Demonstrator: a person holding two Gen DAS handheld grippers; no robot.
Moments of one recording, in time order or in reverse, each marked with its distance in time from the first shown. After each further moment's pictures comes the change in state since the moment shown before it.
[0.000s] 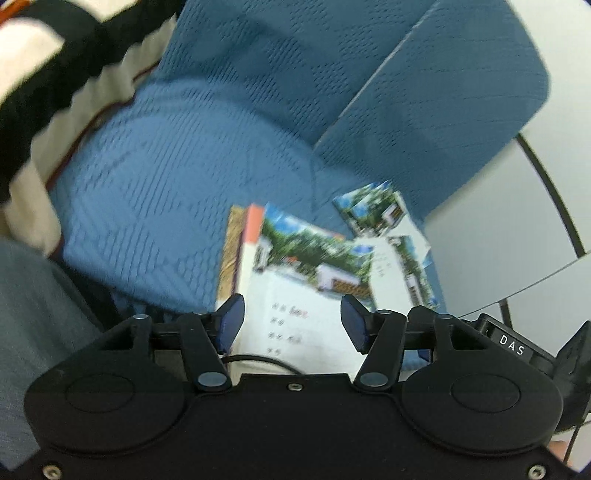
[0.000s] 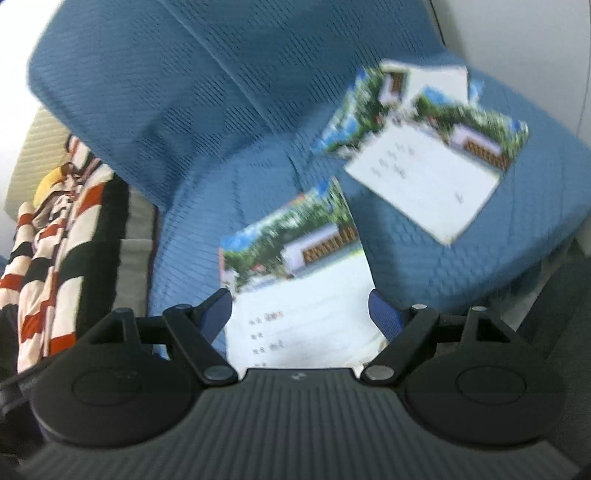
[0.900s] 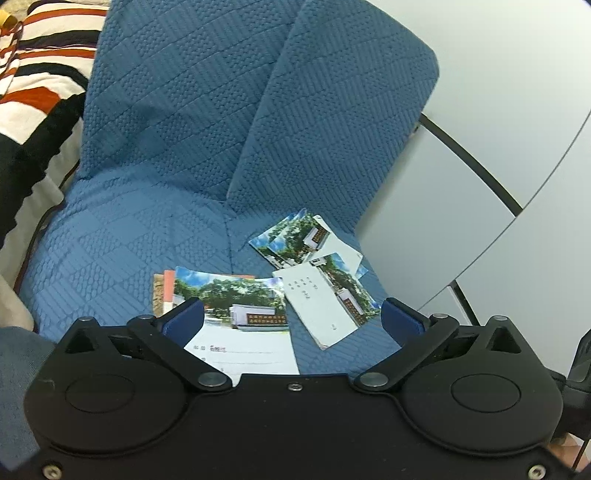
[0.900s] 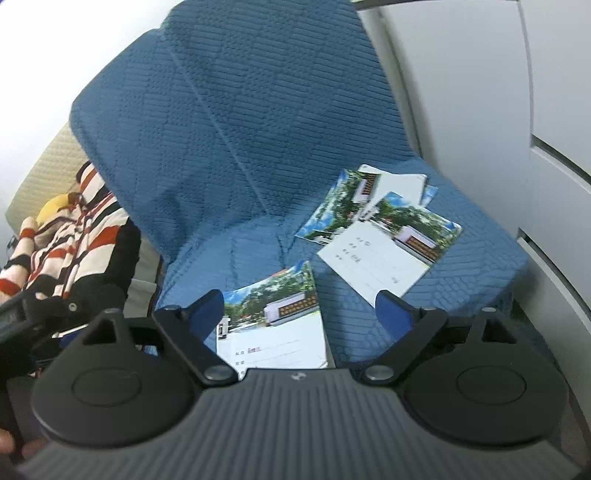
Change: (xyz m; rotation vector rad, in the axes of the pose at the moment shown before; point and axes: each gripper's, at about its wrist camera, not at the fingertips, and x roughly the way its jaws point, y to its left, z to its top) left arm -0.049 -0.115 -0.010 0.270 -0.122 -0.080; right arm -0.113 -0.017 -0.007 -0.082 -0.239 -0.056
